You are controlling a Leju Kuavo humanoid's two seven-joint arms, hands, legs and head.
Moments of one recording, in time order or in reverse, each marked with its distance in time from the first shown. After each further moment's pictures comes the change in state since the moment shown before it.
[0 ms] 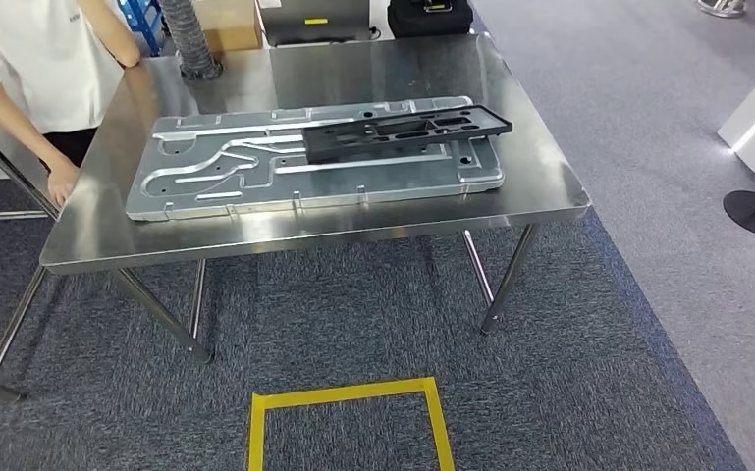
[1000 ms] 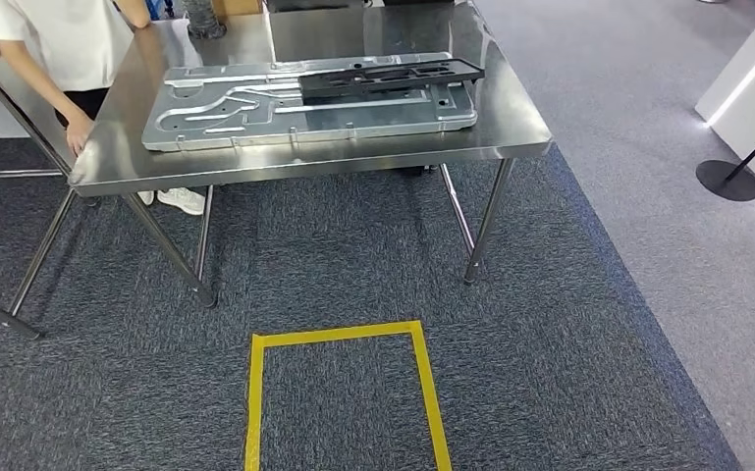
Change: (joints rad) left arm -0.008 -0.016 -0.007 0.001 -0.044 -0.031 0.027; right arm -0.026 0.053 -0.064 0.034 -0.061 0.129 -0.037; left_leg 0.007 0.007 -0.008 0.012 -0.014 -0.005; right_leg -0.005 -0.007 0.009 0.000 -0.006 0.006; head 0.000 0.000
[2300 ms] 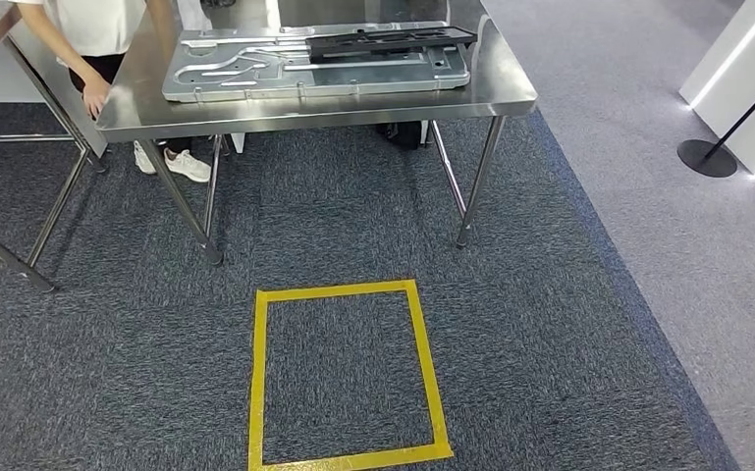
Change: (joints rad) left arm 0.009 0.008 0.002 0.000 -0.014 0.003 0.001; right arm 0.010 -0.009 -0.021 0.011 -0.018 0.072 -0.029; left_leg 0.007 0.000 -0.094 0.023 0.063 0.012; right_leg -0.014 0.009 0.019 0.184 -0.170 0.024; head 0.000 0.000
